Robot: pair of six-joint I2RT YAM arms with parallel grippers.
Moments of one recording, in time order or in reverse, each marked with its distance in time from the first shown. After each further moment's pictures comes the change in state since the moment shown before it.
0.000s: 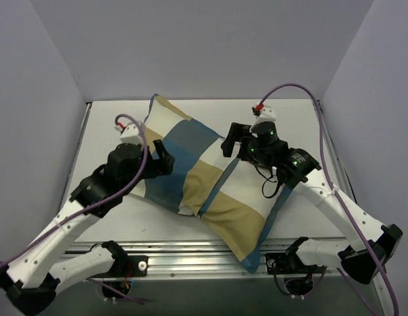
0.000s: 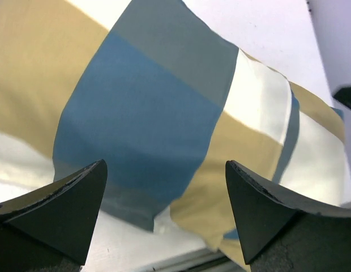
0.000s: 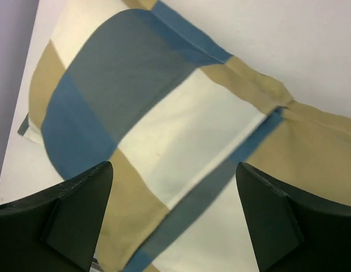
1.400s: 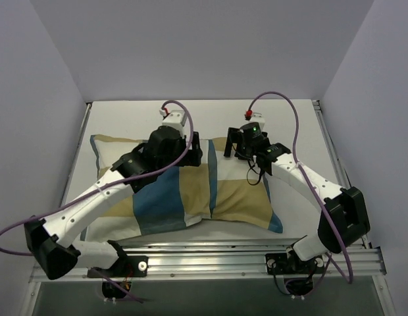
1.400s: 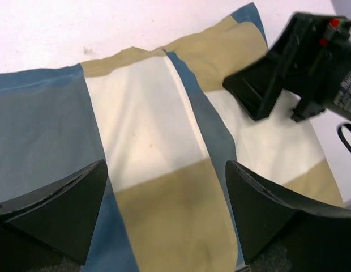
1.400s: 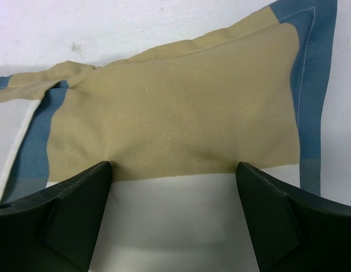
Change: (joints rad) left arm -0.069 0.365 0.178 0.125 0.045 0.133; right arm -0.150 0.251 -0.153 0.206 0.035 -0.071
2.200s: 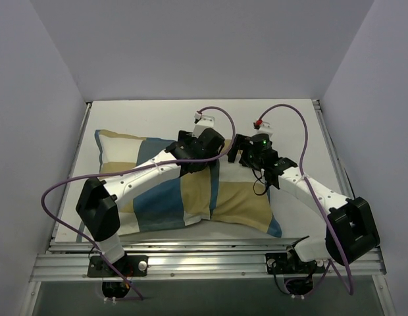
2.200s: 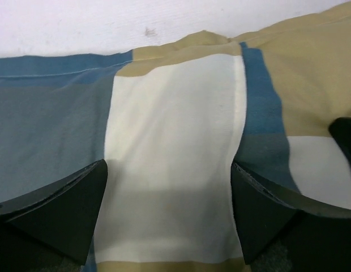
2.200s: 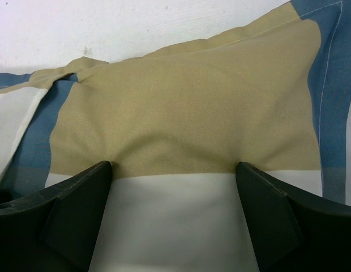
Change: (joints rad) left arm -0.110 0.484 0.268 -0.130 -0.364 0.024; right arm -0.045 -0.126 -0.264 0.236 -0.078 0.062
